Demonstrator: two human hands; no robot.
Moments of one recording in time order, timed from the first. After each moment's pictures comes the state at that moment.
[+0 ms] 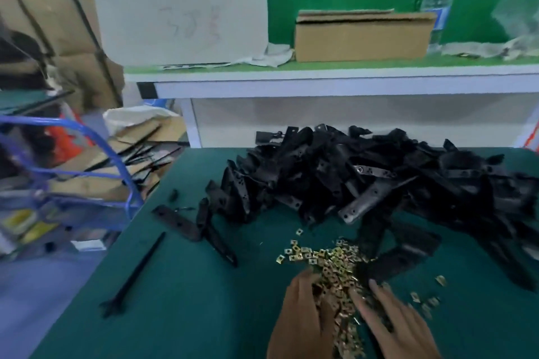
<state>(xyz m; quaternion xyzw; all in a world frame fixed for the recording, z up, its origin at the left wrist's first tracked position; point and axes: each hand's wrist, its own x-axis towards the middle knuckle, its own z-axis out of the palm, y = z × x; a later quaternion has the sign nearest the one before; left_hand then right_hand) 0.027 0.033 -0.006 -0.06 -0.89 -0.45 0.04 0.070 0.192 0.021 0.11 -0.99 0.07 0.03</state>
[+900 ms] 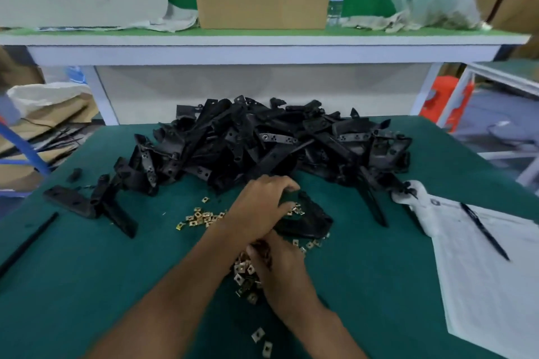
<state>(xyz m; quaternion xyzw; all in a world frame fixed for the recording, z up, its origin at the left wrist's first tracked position) -0.067 0.142 0.063 -0.30 -0.91 -0.28 0.04 0.039 0.227 -0.004 0.11 -0.88 0.43 0.15</state>
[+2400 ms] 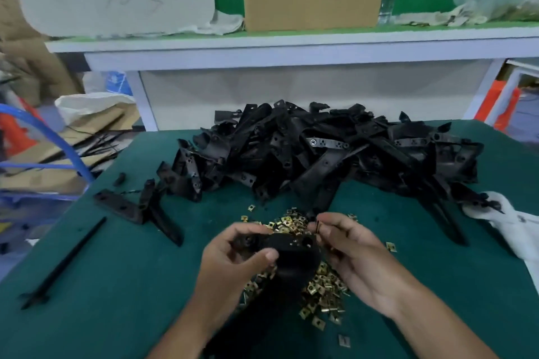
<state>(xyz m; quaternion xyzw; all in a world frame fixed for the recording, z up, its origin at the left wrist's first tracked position) 0.017 0.020 0.043 -0.10 -0.67 -0.74 0.02 0.012 0.237 0.046 -0.03 -0.50 0.86 -0.09</state>
